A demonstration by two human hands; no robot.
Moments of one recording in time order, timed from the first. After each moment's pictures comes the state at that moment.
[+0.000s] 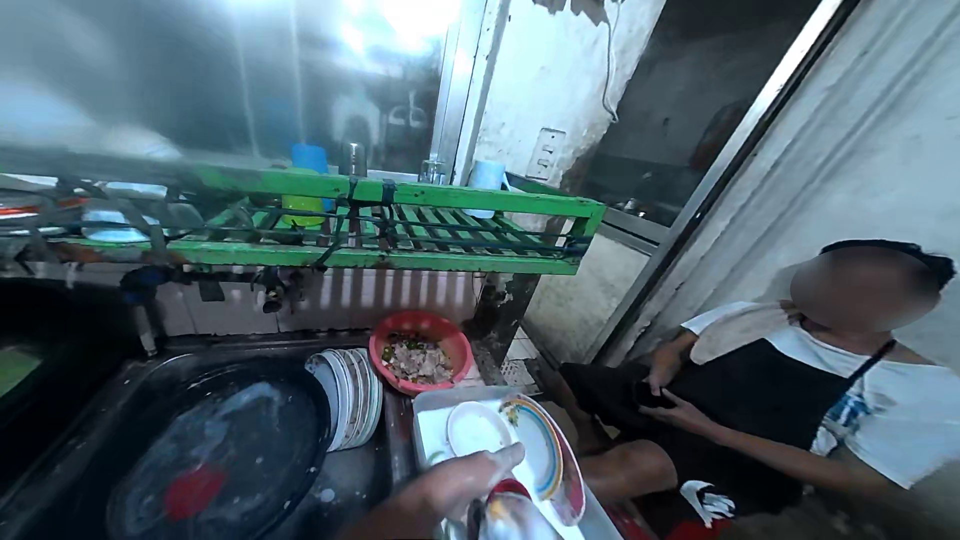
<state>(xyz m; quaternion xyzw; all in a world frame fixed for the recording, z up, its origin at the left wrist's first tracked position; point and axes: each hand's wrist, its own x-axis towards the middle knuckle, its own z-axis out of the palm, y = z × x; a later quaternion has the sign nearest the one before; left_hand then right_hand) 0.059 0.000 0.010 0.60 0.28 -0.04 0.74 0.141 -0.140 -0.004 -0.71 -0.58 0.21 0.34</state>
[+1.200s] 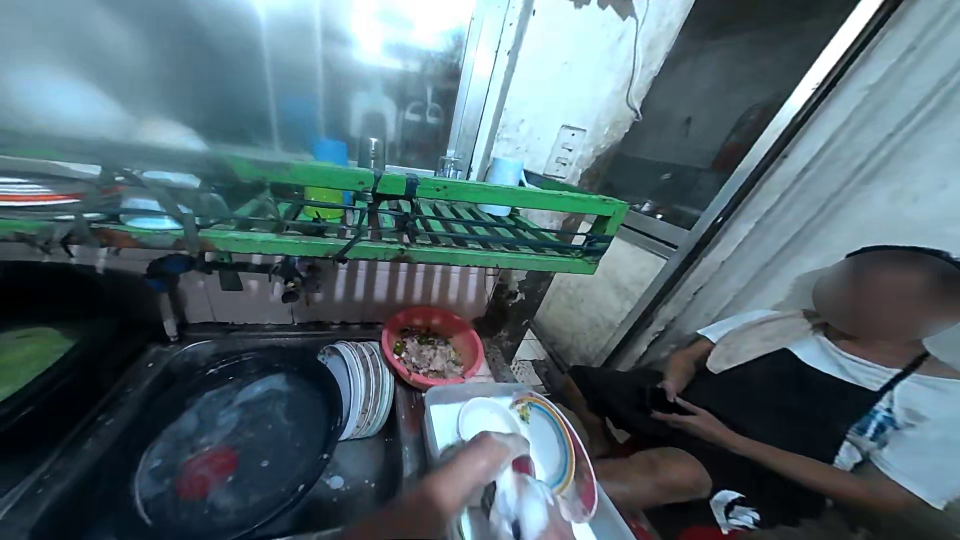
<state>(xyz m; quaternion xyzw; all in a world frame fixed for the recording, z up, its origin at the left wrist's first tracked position) 0.061 0.000 0.012 0.66 0.31 0.08 0.68 0.128 -0.129 0.008 -0.77 -0.57 0.16 0.25</state>
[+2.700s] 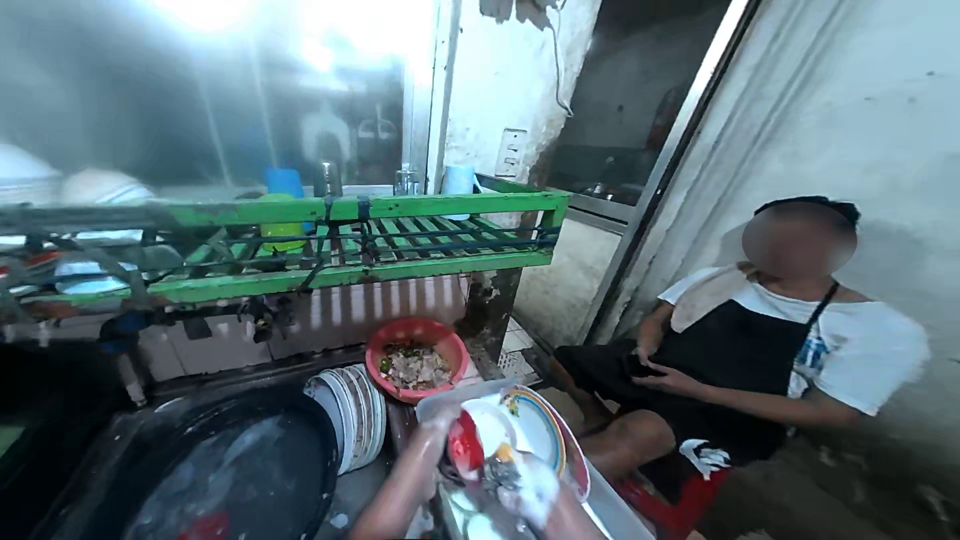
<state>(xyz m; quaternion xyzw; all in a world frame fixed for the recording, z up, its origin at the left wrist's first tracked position) 0.017 0.024 0.018 0.53 0.34 0.23 0.74 0.153 -0.124 0.010 -0.67 -0.55 0.25 0.43</state>
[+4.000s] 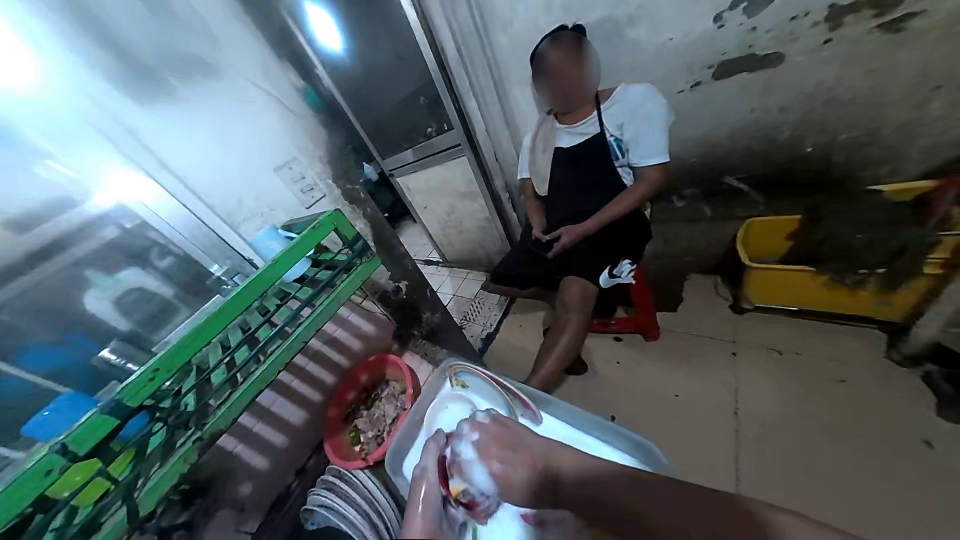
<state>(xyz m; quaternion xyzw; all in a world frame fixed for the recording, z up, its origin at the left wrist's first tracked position) 0.061 -0.009 0.022 0.56 0.36 0.13 0.73 0.185 -0.116 0.013 -0.66 -0.71 0.10 0.24</state>
